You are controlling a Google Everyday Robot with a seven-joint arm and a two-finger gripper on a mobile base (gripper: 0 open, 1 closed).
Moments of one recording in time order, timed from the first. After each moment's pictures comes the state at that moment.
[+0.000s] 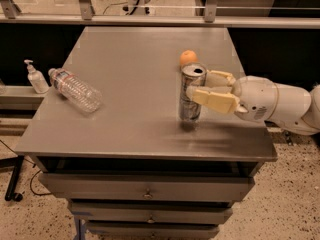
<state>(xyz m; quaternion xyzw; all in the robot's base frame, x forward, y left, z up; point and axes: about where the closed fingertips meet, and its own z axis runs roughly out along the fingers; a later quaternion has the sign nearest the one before) 0.482 -0.090 0.938 -0.51 -0.42 -0.56 0.49</state>
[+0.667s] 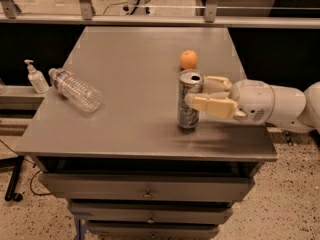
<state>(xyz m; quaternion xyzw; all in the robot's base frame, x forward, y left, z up) 0.477 -0.087 0.925 -0.50 -0.44 -0.54 0.51</state>
